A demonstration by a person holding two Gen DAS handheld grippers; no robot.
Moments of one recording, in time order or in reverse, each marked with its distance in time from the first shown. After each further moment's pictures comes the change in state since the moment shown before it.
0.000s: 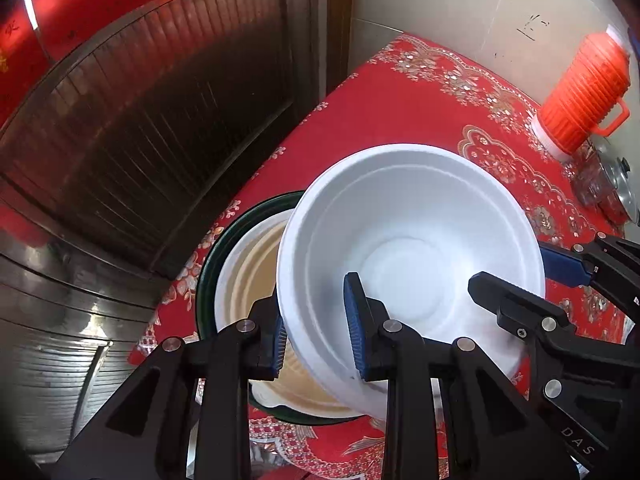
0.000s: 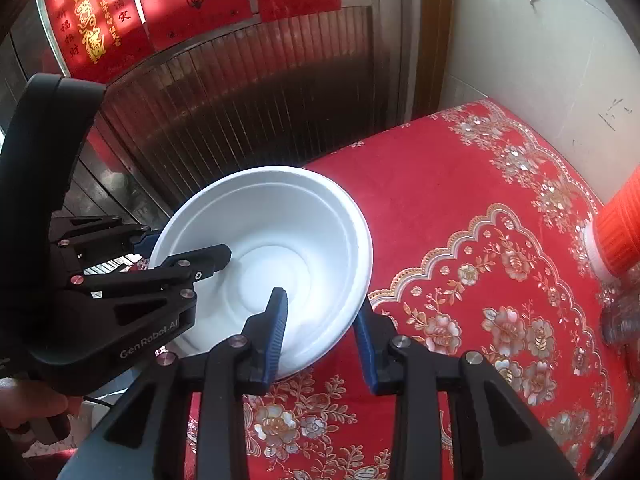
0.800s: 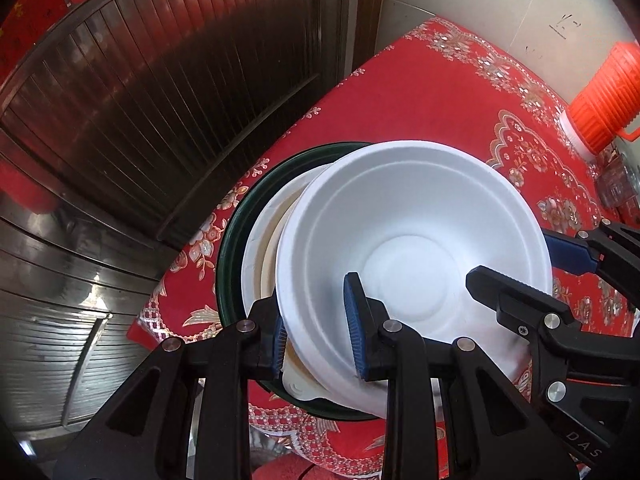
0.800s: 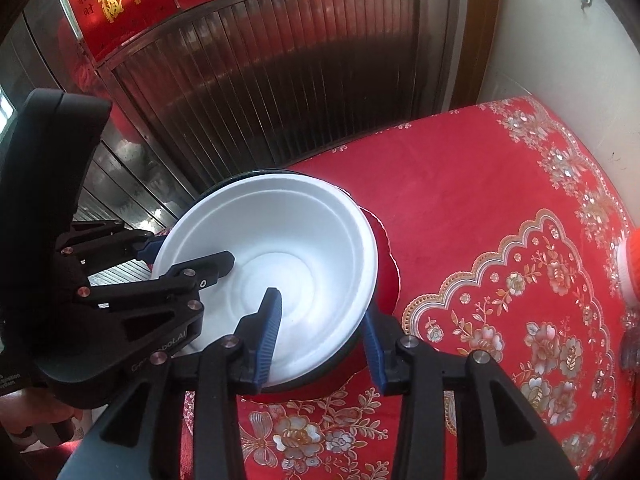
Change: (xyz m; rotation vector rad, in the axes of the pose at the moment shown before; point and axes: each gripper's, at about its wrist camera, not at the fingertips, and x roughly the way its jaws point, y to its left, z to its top) left arm 0.026 0.024 -0.020 -0.063 0.065 0.030; right arm 0.041 0.020 0.009 -0.053 0.077 0.049
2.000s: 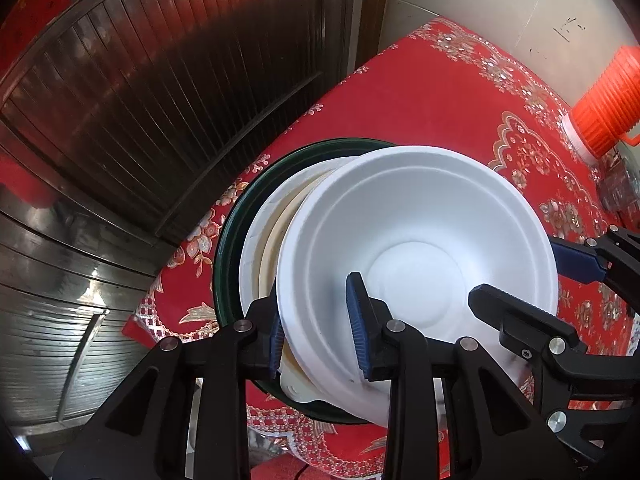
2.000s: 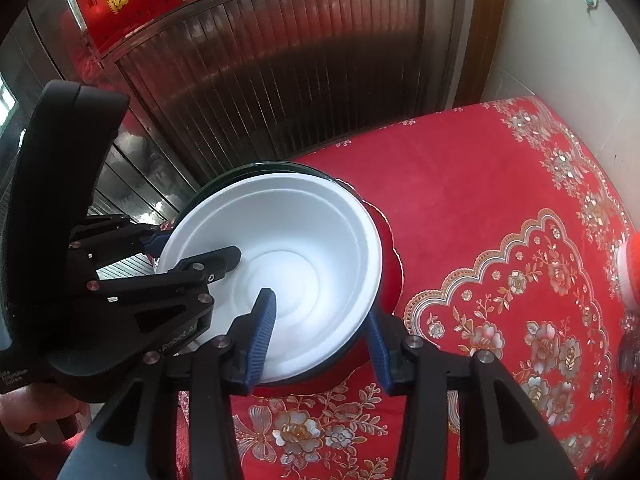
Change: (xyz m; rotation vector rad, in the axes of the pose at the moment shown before) left arm 0.005 0.001 -0.001 -0.019 0.001 -0.001; right arm -0.001 0.006 -0.001 -0.014 0.018 -0.003
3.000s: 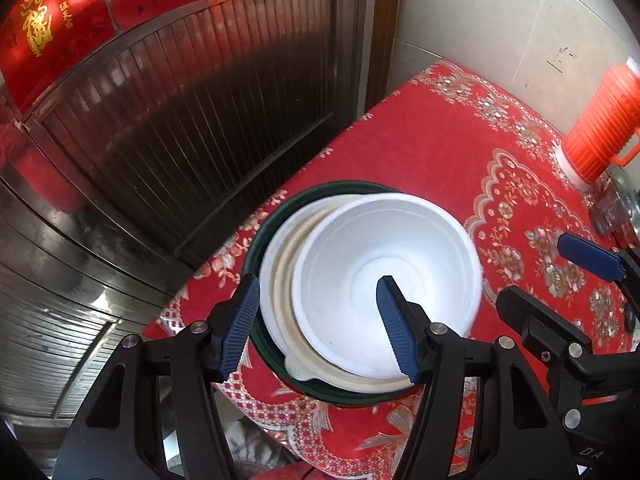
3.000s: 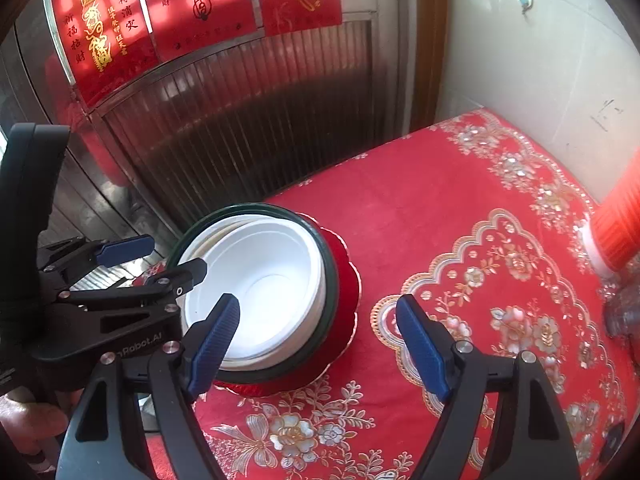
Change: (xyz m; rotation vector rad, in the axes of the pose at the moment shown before) left arm -0.046 -0.003 -0.013 -0.033 -0.139 0.021; right arm -0.047 -0.008 -0.023 0.121 -0.178 -0.100
